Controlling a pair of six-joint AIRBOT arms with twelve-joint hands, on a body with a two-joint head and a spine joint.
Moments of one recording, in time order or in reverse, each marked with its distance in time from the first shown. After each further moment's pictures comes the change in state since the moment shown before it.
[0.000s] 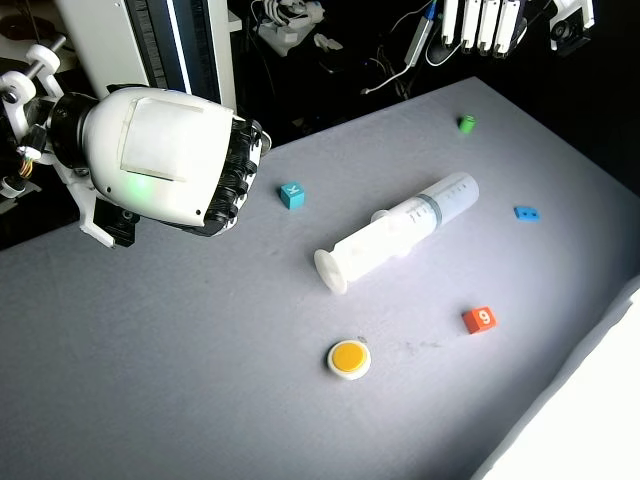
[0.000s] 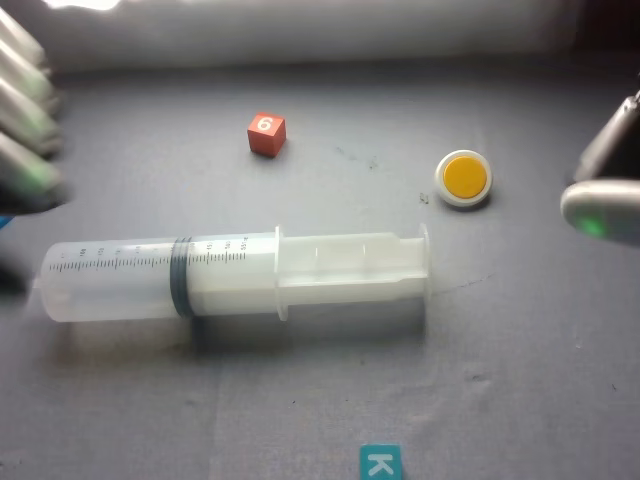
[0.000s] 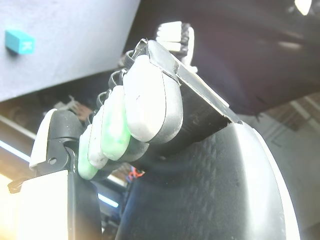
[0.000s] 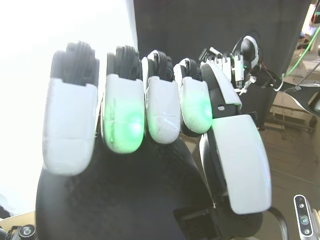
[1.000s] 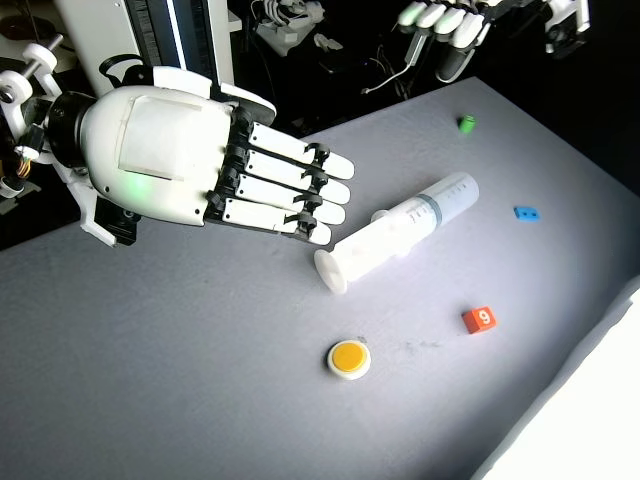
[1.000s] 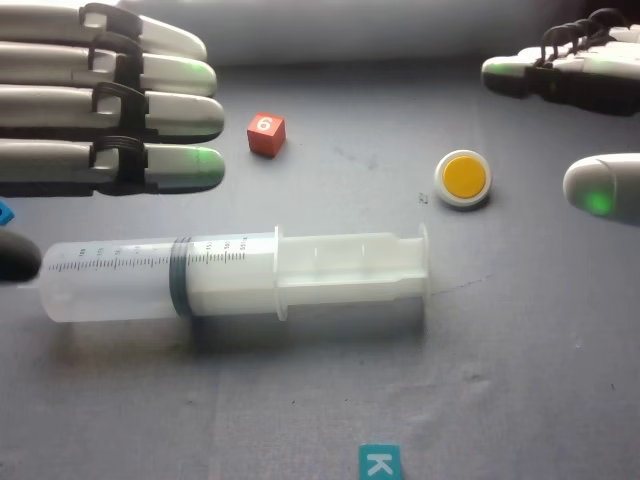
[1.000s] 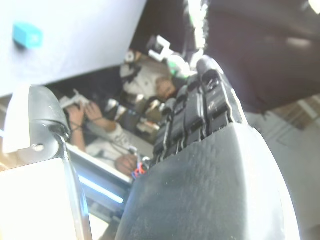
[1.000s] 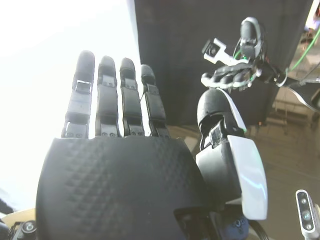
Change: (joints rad) left arm 0.034 0.006 -0.026 0.025 0.040 0.018; right arm -0.014 -0.002 0.000 0.032 0.033 0.013
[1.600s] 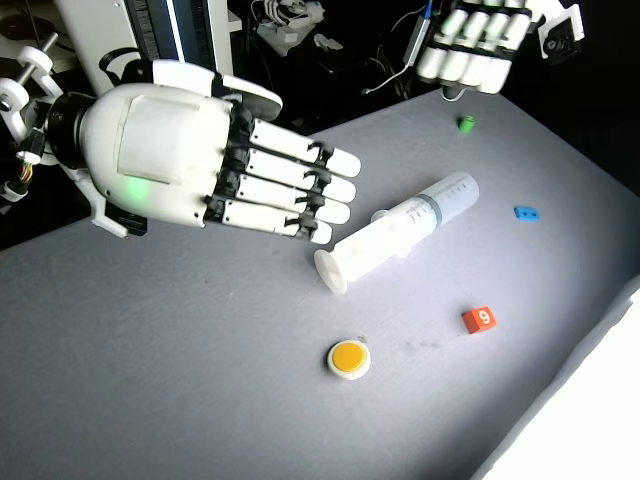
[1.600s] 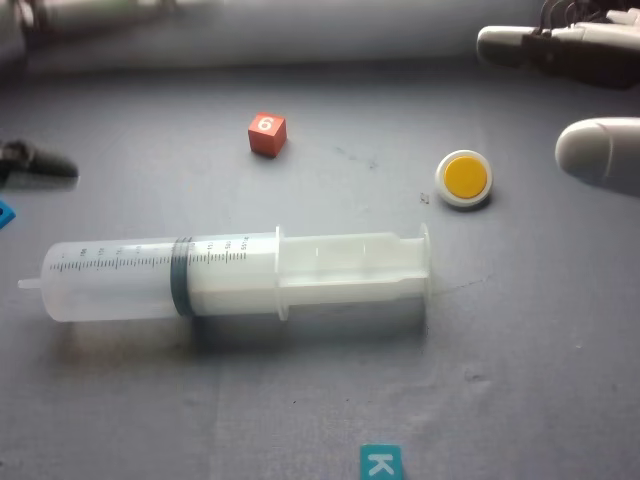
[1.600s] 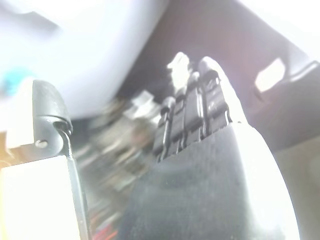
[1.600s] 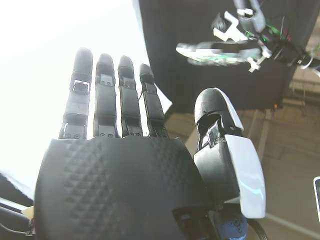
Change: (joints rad) left arm 0.001 0.068 -0.236 -0.400 0.763 -0.008; right arm -0.020 -0.028 0.000 0.055 0.070 0.052
